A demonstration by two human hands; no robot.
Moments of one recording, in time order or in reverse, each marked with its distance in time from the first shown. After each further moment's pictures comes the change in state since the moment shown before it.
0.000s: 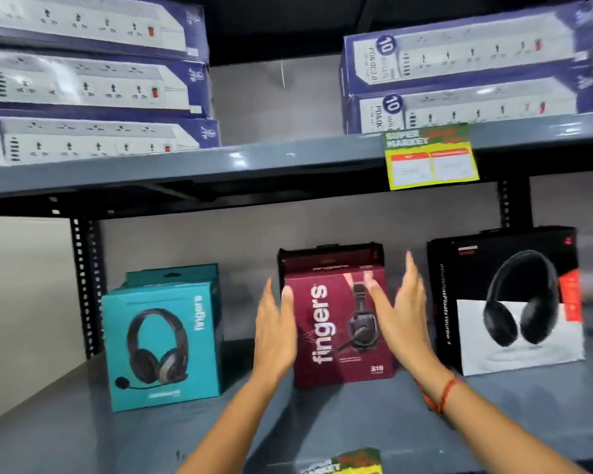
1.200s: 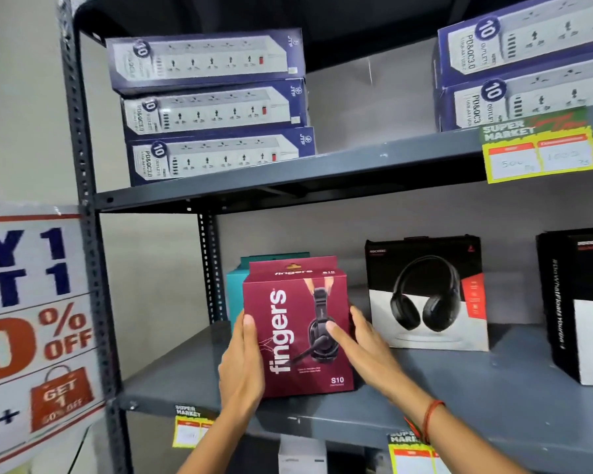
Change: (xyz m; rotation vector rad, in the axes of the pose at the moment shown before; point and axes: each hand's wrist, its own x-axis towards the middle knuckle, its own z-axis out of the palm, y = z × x) left_hand -0.086 -0.018 -0.165 0.133 0.406 -0.299; right_hand -0.098 -0.058 0.102 0.110 -0.691 0.043
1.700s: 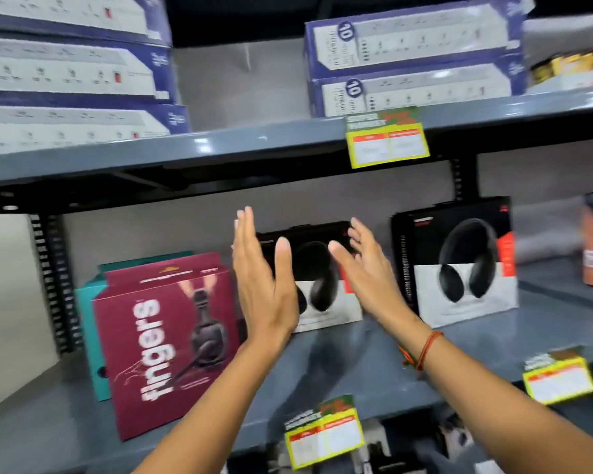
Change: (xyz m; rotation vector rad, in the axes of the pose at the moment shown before) left_hand -0.045 0.110 0.139 -0.323 -0.157 0.713; right_hand -0.019 -0.009 -0.140 -0.026 0.563 -0.093
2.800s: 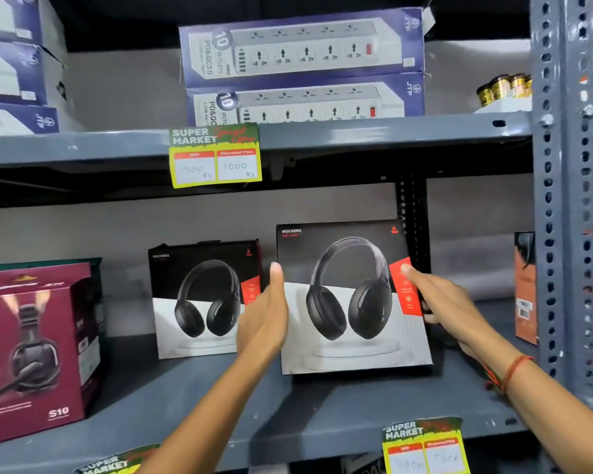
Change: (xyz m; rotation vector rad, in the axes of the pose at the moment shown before) left_hand -0.050 0.079 0.212 0.233 -0.307 -0.801; right_hand 0.084 0.143 -0.295 -0.150 -0.074 0.250
